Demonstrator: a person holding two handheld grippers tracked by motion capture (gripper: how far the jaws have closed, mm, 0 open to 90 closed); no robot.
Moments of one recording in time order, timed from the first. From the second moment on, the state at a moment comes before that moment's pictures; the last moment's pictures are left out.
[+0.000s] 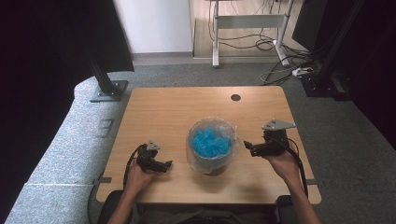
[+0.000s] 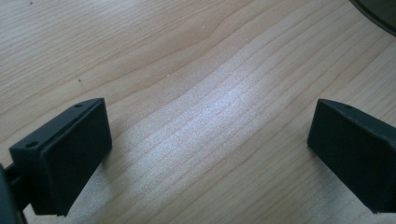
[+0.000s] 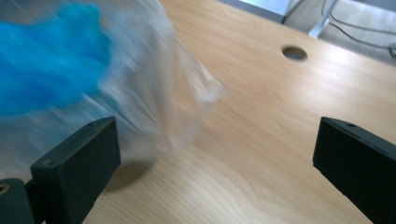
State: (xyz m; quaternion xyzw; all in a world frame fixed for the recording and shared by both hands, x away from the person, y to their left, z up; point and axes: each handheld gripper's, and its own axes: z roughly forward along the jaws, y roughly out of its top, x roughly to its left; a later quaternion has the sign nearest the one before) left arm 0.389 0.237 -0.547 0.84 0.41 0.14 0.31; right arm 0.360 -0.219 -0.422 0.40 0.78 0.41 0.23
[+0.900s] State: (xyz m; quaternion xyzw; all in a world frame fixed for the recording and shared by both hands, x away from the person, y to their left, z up) left arm 0.389 0.236 -0.547 0.84 0.41 0.14 0.31; right arm 0.357 -0.277 -0.547 0.49 0.78 0.32 0.23
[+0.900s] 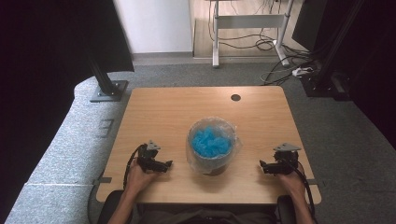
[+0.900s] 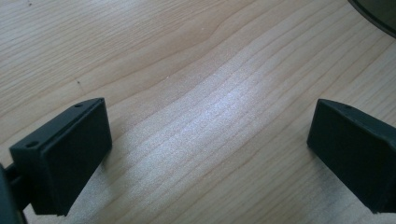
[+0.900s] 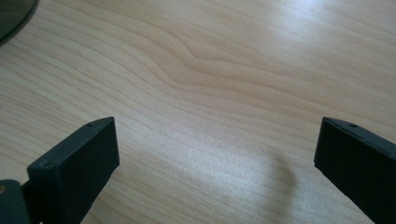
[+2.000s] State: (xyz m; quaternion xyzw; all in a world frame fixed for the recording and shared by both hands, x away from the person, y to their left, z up) left arm 0.368 0.209 -0.520 0.86 0.34 0.10 0.36; right arm 0.348 -0.251 -0.534 0.44 0.80 0.37 0.19
